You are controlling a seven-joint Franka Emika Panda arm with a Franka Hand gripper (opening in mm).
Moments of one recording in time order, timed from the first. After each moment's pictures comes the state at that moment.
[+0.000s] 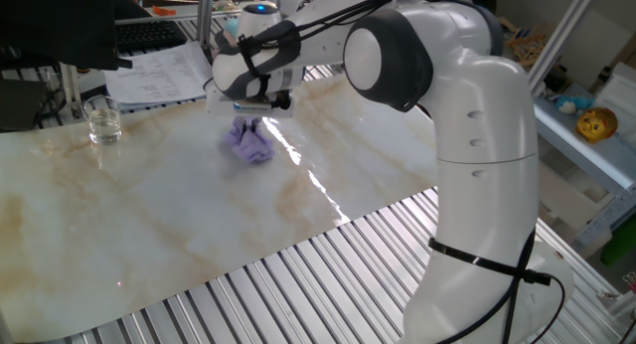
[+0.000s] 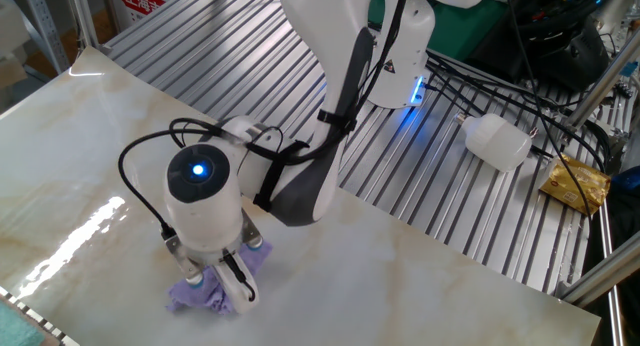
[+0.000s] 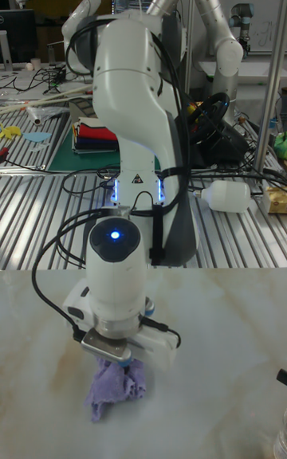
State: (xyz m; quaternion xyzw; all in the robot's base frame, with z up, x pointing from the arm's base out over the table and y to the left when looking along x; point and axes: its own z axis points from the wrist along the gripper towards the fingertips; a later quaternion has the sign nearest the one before) arm 0.646 -0.030 0.071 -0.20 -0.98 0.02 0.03
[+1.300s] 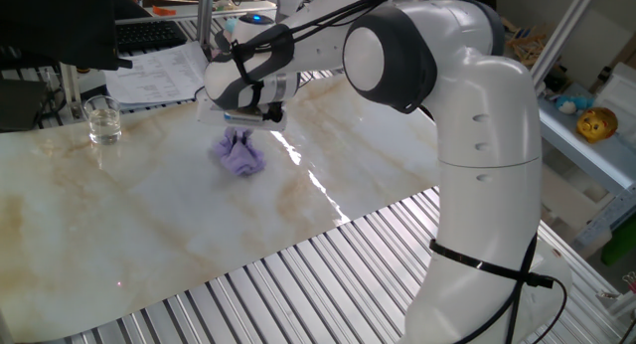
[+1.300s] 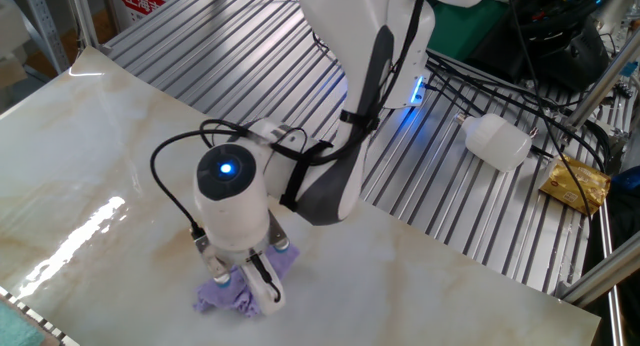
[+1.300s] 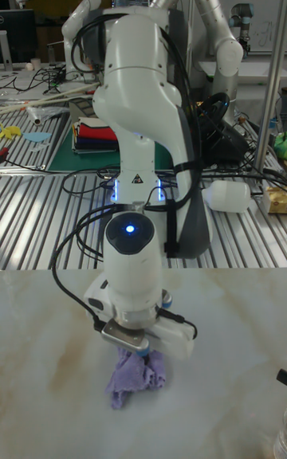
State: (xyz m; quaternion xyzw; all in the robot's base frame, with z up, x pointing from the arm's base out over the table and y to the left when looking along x) arm 0.625 0.009 0.071 -0.23 -0.97 -0.01 0.04
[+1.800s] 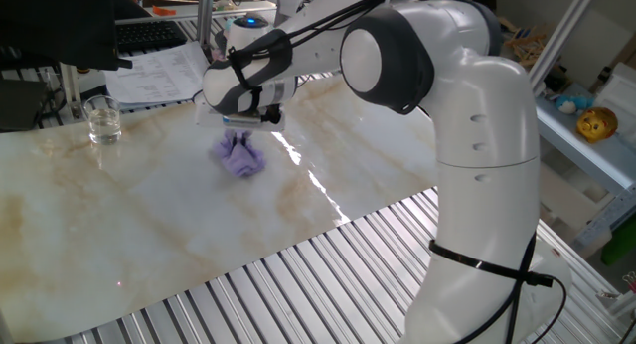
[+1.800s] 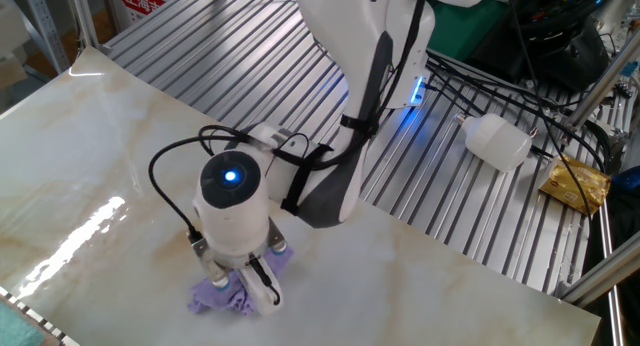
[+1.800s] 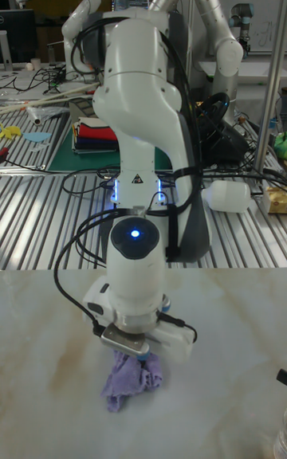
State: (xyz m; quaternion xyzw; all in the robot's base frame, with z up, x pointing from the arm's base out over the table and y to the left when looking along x) arm 0.629 0.001 0.064 -0.21 -0.98 0.01 0.03
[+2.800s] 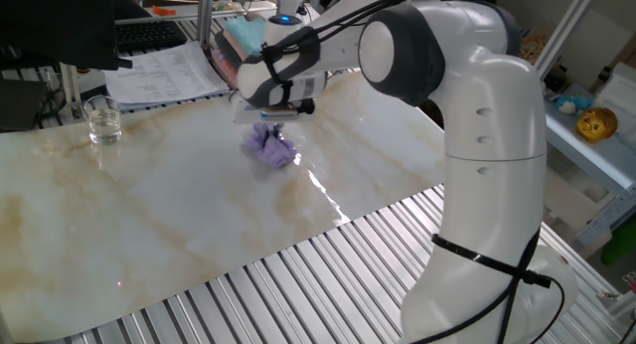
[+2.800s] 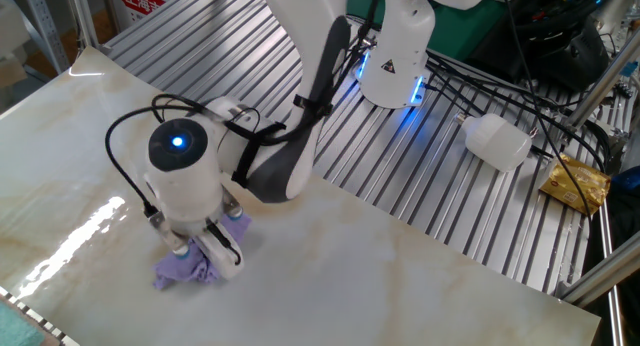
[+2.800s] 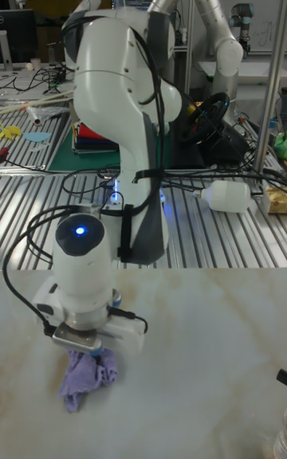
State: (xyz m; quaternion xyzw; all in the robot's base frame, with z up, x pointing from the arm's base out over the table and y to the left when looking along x) arm 0.618 -0.090 0.064 -0.14 -0.99 0.03 0.03
